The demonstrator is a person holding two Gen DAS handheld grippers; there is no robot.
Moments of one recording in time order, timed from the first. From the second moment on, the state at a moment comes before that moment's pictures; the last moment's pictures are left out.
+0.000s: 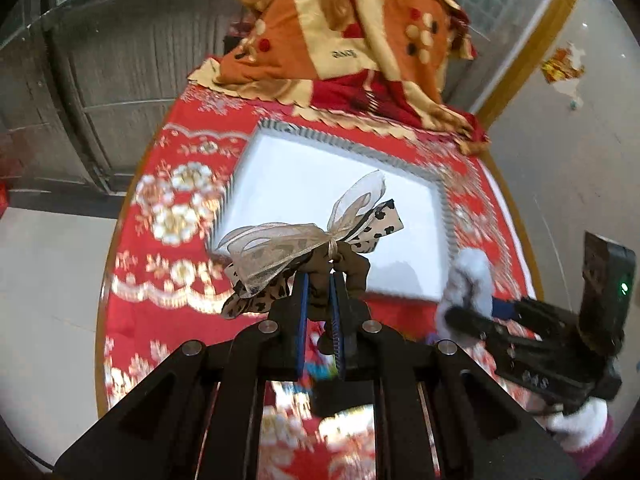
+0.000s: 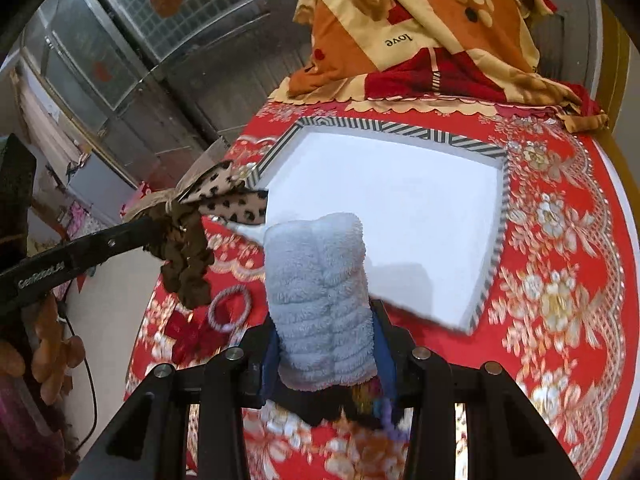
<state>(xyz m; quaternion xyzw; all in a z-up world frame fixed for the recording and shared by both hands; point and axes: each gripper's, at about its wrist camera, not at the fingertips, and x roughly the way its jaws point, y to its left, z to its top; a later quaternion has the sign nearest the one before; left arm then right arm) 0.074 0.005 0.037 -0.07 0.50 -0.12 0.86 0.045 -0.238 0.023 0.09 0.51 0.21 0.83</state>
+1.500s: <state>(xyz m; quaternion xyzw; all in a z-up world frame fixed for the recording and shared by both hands) 0.147 0.031 -0.059 -0.08 0.60 -0.02 0.80 0.146 -0.157 -0.057 0.07 0.59 0.23 0.77</state>
